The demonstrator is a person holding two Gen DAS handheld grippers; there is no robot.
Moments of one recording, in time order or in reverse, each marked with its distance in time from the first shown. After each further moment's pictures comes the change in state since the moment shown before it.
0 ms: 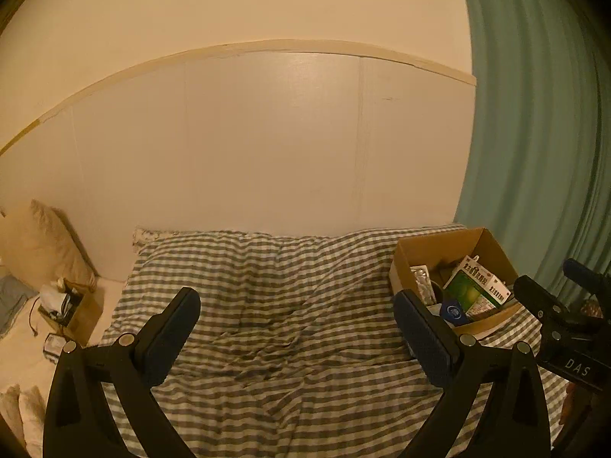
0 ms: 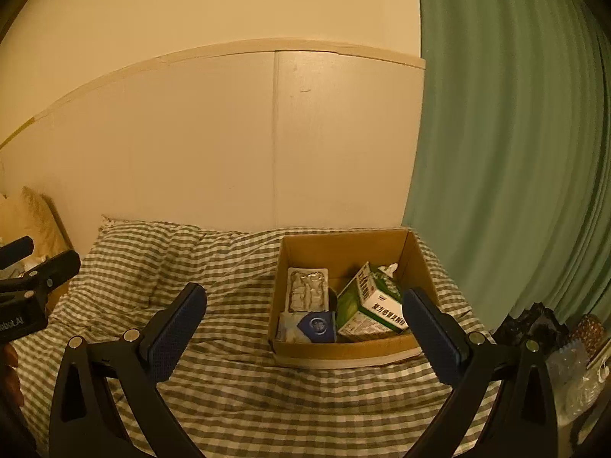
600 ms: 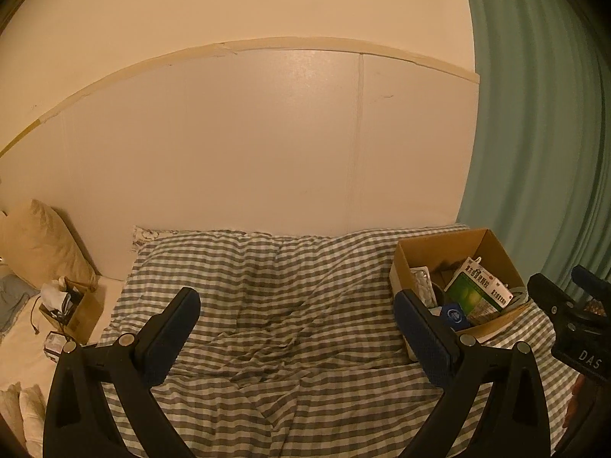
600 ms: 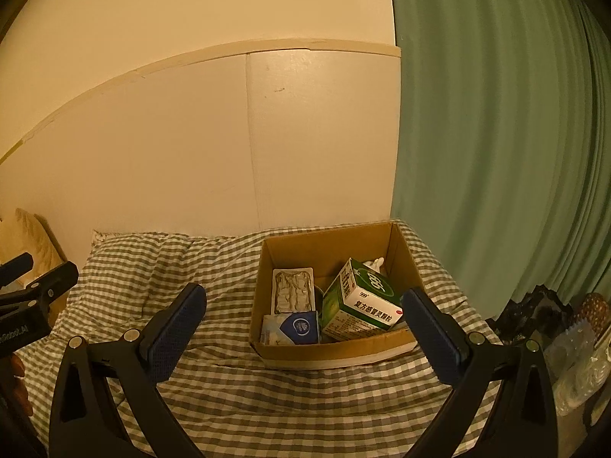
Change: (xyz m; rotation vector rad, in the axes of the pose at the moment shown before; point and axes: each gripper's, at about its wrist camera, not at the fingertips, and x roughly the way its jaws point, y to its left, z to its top) left arm 0.002 -0.005 0.002 -0.004 0.006 0.019; right arm 0.006 -0.025 -0.002 0.072 0.008 -0.007
